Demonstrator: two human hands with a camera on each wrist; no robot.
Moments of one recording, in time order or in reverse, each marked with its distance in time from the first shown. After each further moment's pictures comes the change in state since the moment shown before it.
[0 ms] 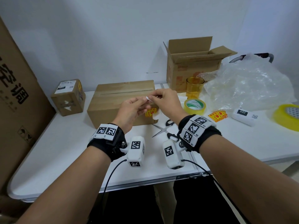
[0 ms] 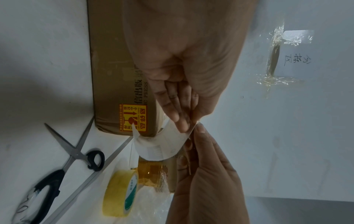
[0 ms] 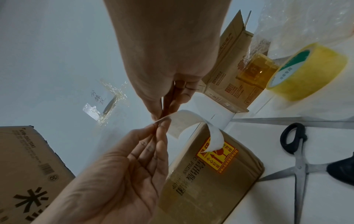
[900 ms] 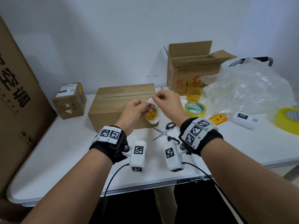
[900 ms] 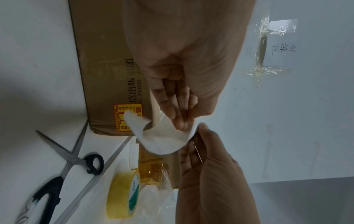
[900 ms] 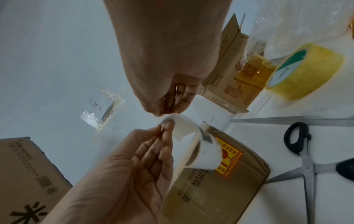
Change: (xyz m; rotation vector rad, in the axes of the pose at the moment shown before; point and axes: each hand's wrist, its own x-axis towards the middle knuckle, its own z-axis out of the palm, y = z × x) left_hand -0.003 0.006 0.010 0.144 0.000 0.053; right_hand 0.002 -0.003 -0.004 0.018 0.061 0.032
